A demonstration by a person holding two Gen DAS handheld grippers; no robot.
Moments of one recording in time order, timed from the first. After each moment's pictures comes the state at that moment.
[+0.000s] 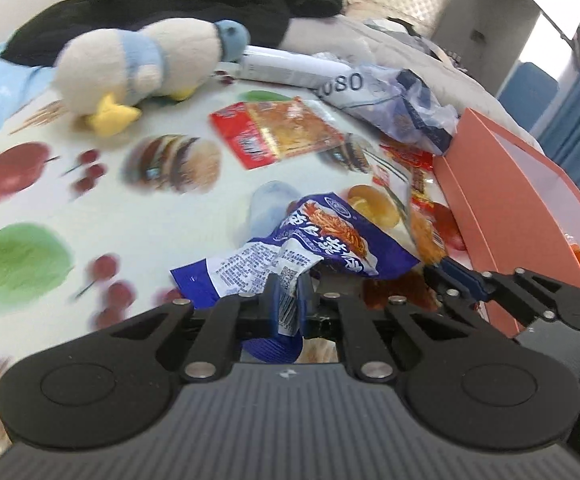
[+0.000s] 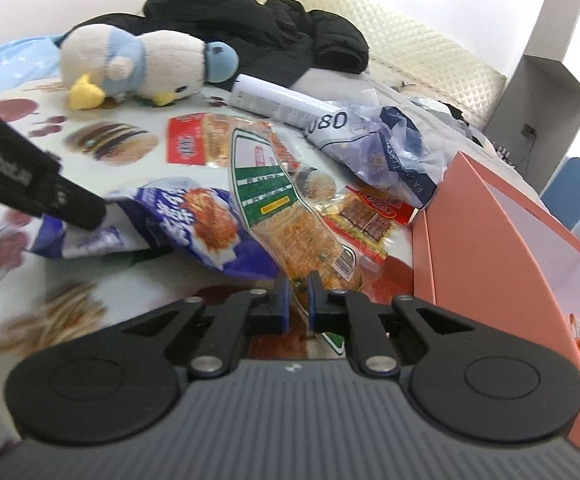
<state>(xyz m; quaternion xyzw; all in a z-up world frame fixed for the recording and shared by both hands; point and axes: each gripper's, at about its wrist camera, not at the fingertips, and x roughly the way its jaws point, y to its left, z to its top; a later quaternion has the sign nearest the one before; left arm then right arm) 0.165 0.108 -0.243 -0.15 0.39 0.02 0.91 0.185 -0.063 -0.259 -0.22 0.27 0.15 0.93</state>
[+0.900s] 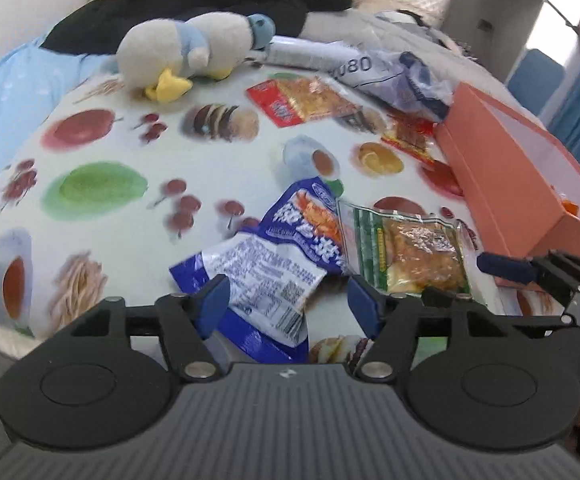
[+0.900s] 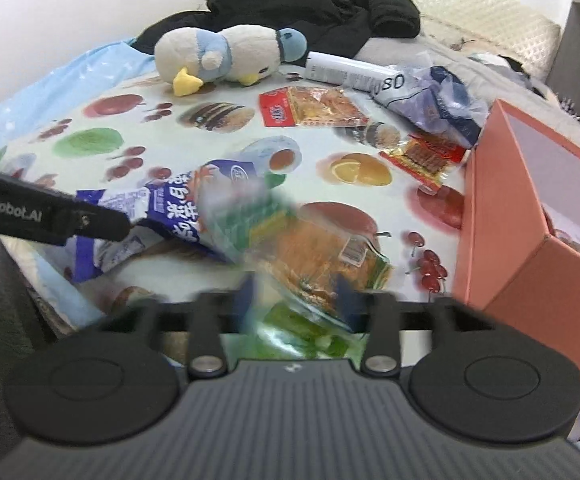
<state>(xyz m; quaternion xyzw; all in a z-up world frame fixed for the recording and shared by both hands) 0.072 0.107 -0.230 -0.13 0.40 0.03 0.91 0.112 -0.101 -0.230 -0.15 0.34 0.26 0.89</state>
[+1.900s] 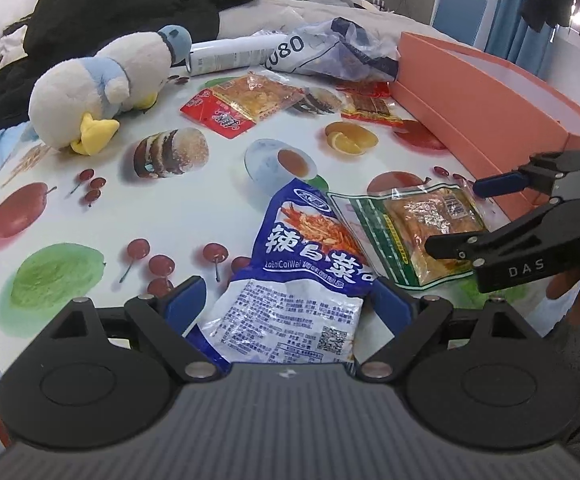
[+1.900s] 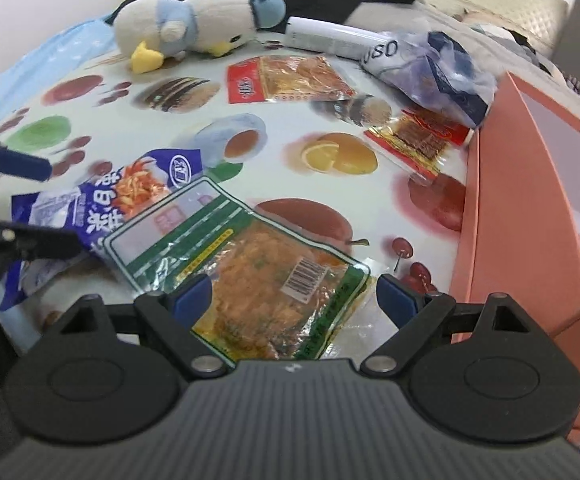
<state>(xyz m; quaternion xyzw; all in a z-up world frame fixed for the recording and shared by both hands) 0.122 0.122 -0.265 0.00 0.40 -0.08 0.91 0.175 -0.100 -0.252 -0.15 0.39 0.25 0.87</state>
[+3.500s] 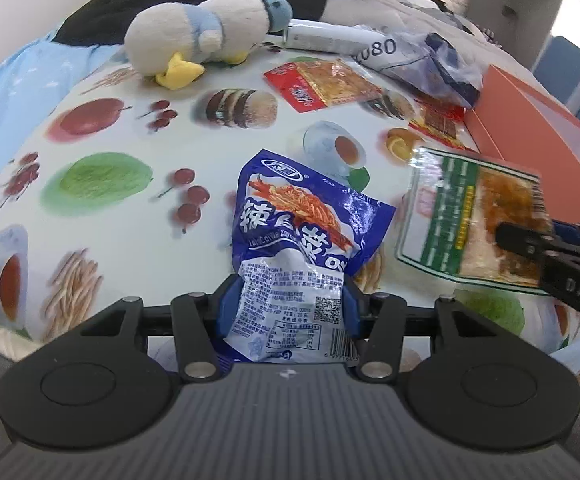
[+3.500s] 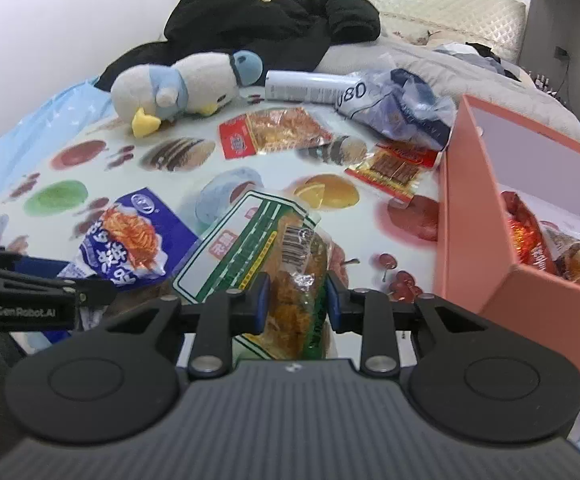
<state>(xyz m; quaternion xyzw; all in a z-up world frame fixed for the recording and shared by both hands) 0.094 0.098 -0.252 -0.12 0.42 0.08 0.89 0.141 -0.114 -0.216 -0.09 0.34 0.22 0.91</state>
